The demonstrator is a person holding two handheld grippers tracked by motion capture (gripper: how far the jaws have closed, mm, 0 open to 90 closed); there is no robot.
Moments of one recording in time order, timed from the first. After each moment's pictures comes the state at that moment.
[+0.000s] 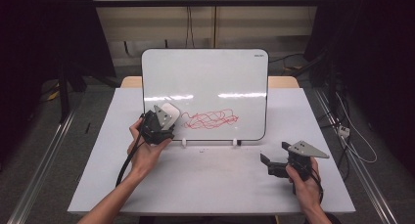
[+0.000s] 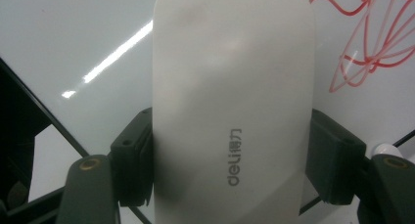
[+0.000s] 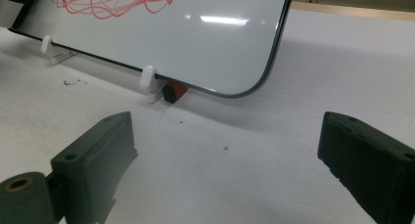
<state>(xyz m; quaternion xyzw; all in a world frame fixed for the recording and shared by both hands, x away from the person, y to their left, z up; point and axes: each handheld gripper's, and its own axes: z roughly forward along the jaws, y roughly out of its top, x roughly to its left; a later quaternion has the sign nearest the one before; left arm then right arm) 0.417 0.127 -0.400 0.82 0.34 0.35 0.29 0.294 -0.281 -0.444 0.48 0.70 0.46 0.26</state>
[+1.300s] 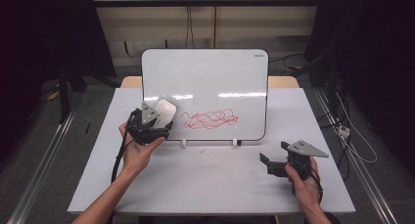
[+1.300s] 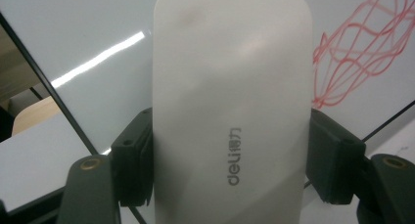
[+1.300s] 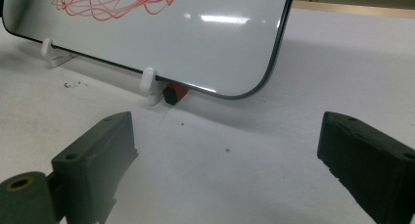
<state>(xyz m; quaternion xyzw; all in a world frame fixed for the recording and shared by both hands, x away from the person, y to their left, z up) 0.406 0.152 -0.376 0.80 0.35 0.29 0.40 0.296 -0.280 -0.444 0.49 0.70 0.46 0.25</state>
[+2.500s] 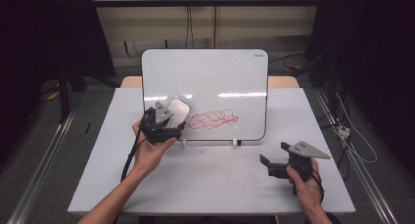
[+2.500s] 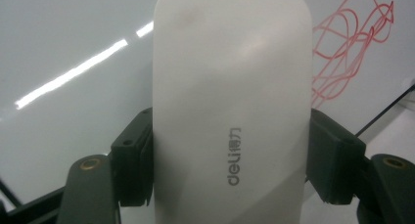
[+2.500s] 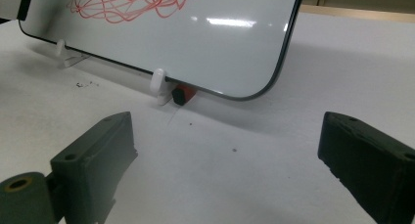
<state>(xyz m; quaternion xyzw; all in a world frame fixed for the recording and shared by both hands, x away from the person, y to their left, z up) 0.409 0.112 -0.375 0.81 0.33 0.28 0.40 0.291 -0.281 -0.443 0.48 0.70 0.47 0.25</state>
